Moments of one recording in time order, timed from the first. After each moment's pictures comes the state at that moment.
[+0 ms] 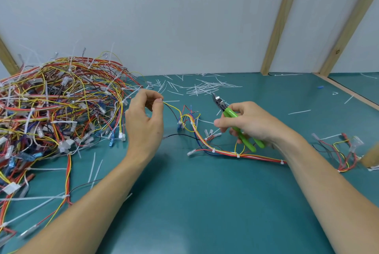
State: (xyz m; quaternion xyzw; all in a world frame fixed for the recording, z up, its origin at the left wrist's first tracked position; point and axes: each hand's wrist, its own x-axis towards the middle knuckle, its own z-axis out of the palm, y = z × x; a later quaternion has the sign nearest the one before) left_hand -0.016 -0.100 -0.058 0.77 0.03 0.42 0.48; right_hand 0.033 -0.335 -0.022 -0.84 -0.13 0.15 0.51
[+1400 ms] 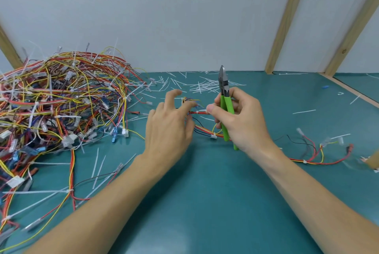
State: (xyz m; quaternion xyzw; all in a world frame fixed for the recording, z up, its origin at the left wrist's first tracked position) left_hand -0.026 -0.126 -0.061 0.94 -0.01 0.31 0.12; right_hand 0.001 -0.291 -0.033 -0.74 -0.17 -0.09 0.65
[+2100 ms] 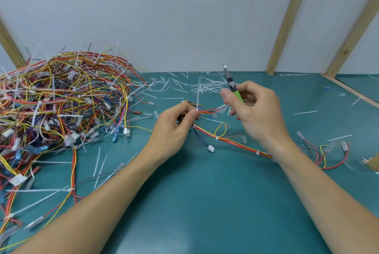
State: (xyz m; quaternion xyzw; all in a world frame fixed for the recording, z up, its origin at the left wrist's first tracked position) left_hand -0.022 -0.120 -0.064 0.83 -0.09 0.21 0.50; right_hand 0.018 -0.315 -0.025 -0.80 -0.16 -0.16 0.56
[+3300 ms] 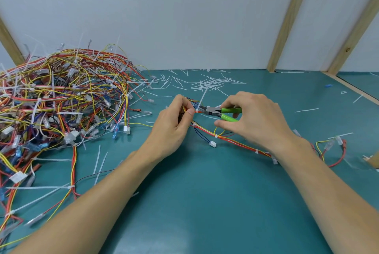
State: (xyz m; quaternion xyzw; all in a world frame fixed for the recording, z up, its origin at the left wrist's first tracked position) left_hand -0.020 -0.113 -0.070 0.85 -0.13 0.23 0.45; right_hand 0.020 -0.327 -0.029 -0.94 -0.22 -0.16 0.21
